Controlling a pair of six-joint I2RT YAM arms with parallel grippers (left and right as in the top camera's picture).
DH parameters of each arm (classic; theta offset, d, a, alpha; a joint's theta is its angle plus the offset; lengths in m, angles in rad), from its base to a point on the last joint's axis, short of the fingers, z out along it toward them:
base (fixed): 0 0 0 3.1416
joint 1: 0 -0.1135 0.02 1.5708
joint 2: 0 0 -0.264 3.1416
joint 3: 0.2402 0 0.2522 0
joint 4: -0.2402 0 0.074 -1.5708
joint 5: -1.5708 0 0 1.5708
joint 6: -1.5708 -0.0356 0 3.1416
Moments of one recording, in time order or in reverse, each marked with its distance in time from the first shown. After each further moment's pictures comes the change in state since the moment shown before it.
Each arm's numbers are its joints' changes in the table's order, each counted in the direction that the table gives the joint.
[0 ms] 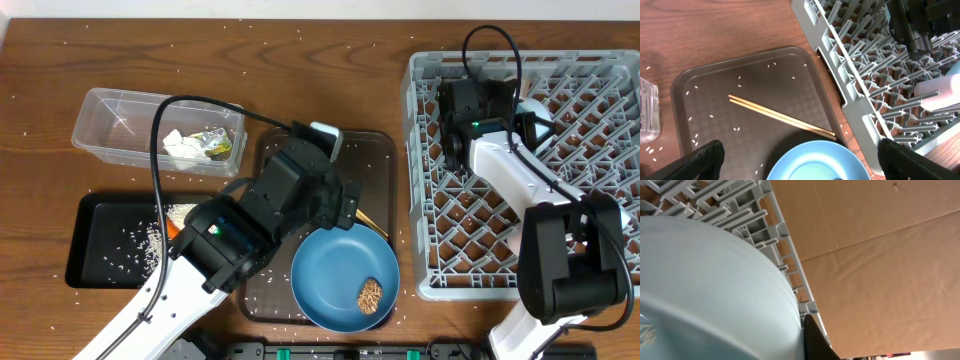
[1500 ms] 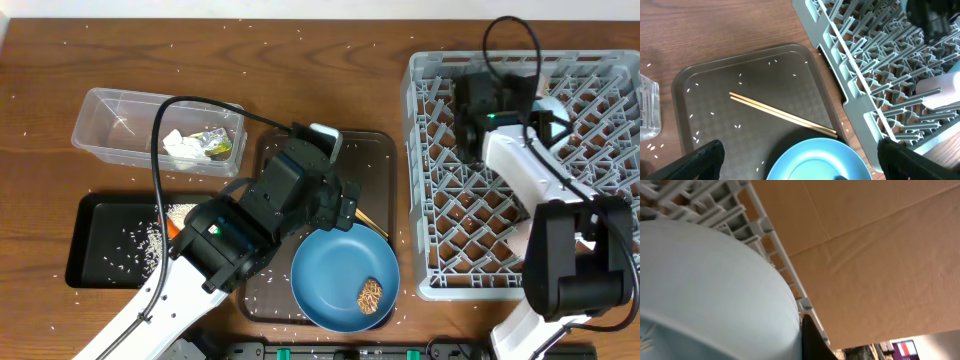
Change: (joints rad) left arm 0.000 0.000 0.000 -0.011 0.000 0.000; right arm 0.079 0.000 0.047 -0.048 -0.016 -0.071
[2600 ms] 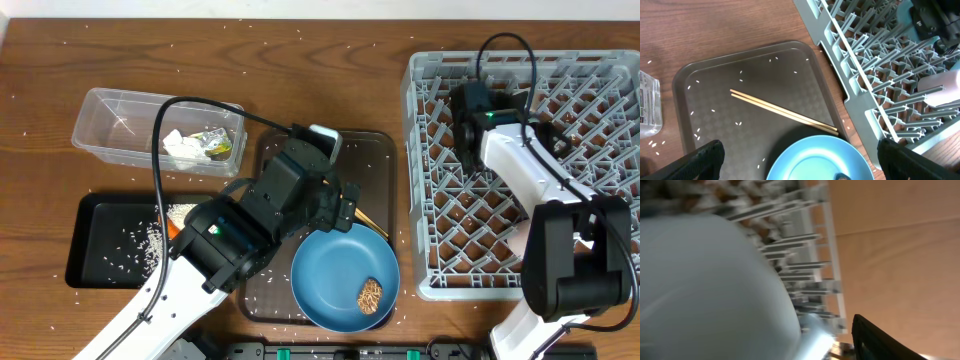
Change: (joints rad) left arm 0.000 0.000 0.000 -0.013 -0.001 0.000; right arm -0.034 0.000 0.008 -0.261 0.276 -0.051
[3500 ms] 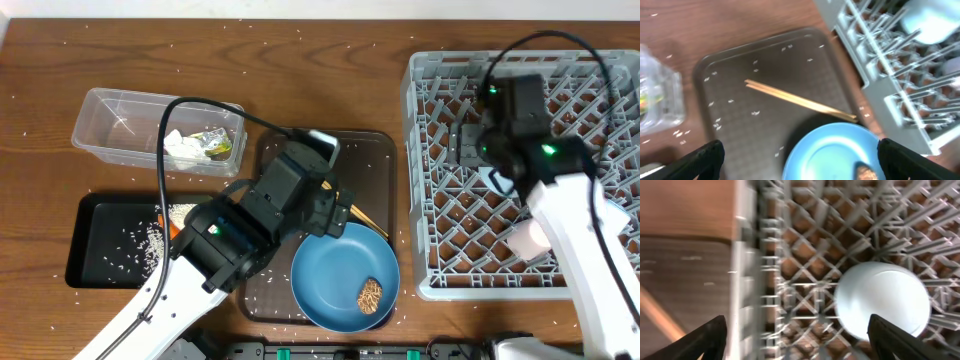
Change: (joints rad) left arm -0.006 0.000 0.000 -0.081 0.052 -0.067; right arm -0.006 -0.493 0.000 -0.020 1.073 0.016
